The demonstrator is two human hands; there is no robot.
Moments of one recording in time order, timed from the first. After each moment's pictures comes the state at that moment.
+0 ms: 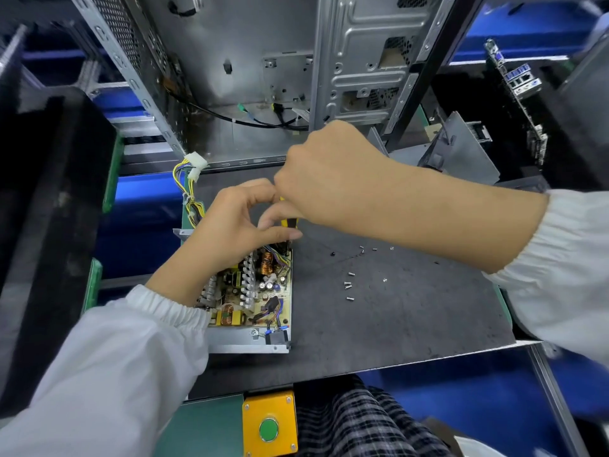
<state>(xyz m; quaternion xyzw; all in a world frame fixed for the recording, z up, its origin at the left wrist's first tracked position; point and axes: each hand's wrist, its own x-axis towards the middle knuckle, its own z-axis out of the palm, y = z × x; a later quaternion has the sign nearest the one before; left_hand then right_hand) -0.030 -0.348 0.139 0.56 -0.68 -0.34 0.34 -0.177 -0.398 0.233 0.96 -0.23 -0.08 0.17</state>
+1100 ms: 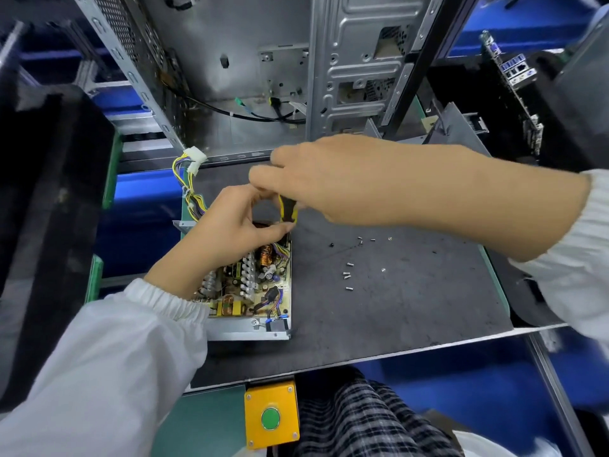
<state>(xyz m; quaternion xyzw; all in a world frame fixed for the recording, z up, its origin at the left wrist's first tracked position) -0.028 -0.341 0.138 0.55 -0.71 -0.32 0.30 -0.185 -0.395 0.232 0.97 -0.21 -0.12 0.04</state>
